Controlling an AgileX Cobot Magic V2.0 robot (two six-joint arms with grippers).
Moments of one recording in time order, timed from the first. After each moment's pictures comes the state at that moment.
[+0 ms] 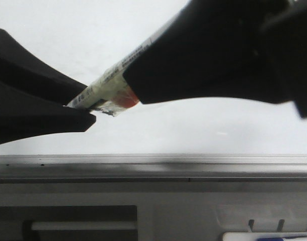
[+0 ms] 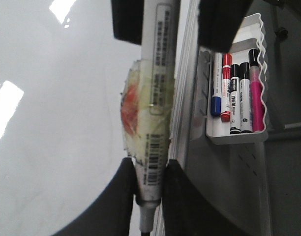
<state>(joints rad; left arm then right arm) -0.82 1.02 -0.37 0.82 -0.28 -0.02 1.03 1.01 -0.64 -0.10 0.16 -0.18</state>
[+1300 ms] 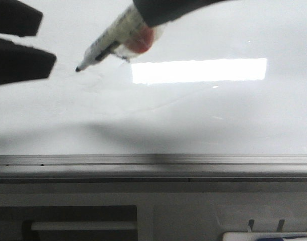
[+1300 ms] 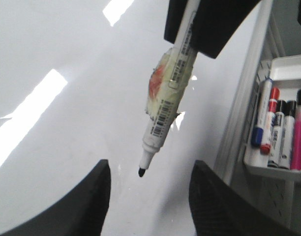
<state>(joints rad) -0.82 0.78 -0.37 0.59 -0.15 -0.02 0.96 1.02 -0.80 -0.10 0.30 -0.18</state>
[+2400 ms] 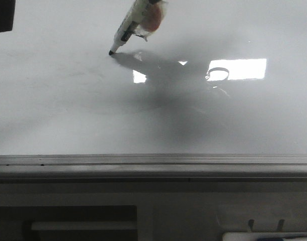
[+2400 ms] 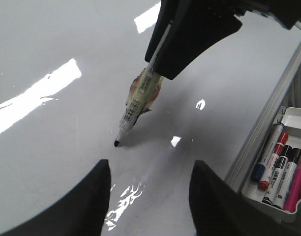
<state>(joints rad) -0.82 0.68 -0.37 0.37 -0.09 -0.02 0.80 1.23 -1.08 -0.10 0.52 -0.18</state>
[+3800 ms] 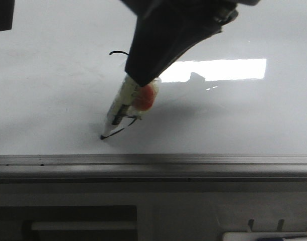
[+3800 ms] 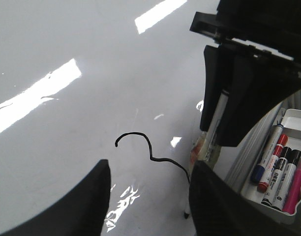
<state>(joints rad) -0.82 0.68 -0.37 0.36 -0.09 -0.02 0.94 1.31 -1.07 -0.08 0.66 -0.13</state>
